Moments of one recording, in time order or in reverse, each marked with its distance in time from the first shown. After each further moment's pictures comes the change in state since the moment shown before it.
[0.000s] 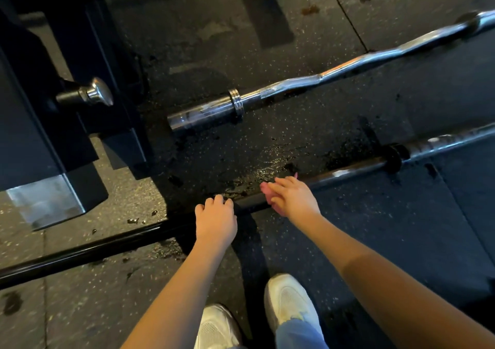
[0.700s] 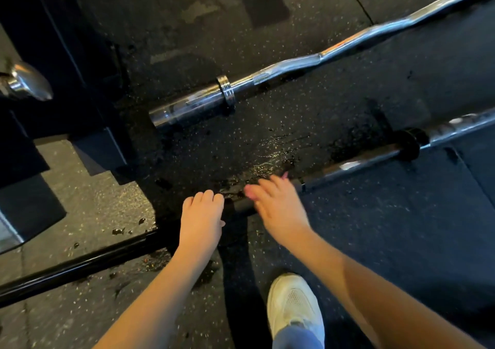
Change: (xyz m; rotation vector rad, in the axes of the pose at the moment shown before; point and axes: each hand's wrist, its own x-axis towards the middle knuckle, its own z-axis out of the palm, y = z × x) left_hand 0.020 -0.014 0.007 0.119 0.140 0.103; right_hand -0.011 -0.038 0.014 0.034 0.246 -0.036
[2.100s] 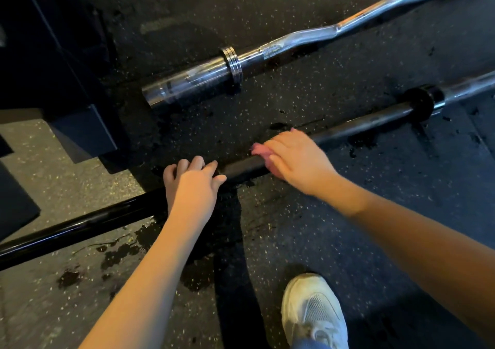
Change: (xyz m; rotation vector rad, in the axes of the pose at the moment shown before) left_hand 0.039 -0.037 0.013 -0.108 0.144 -0.109; right_hand 0.063 0.041 -0.026 -0.034 0.017 -0.191
